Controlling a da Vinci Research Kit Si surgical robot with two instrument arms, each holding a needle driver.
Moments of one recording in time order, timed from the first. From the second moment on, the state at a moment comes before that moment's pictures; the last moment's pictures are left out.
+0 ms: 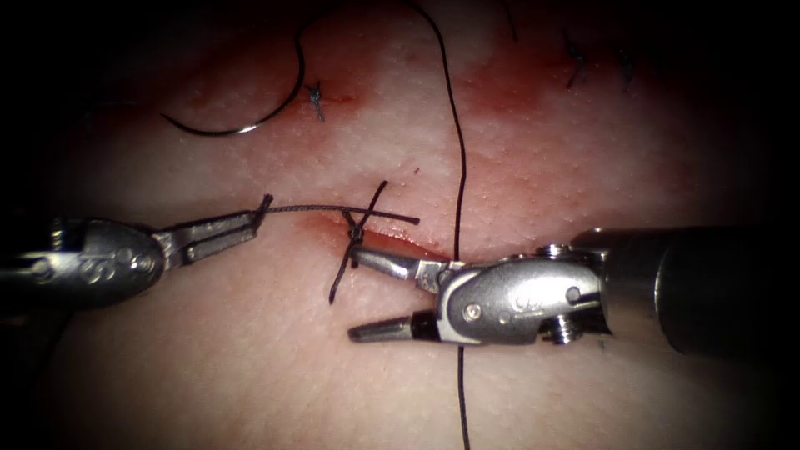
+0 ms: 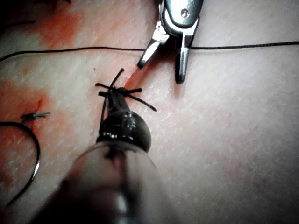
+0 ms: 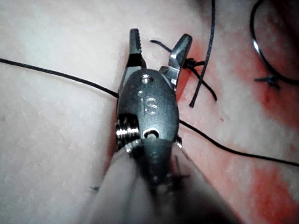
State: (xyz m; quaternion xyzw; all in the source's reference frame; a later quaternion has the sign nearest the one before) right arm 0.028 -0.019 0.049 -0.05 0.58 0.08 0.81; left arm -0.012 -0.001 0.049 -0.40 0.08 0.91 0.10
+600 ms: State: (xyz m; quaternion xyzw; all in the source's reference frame) right arm 0.022 -0.016 0.048 -0.06 0.56 0.11 0.82; left arm 0.001 0.000 0.061 -0.33 -0.01 0.93 0.13
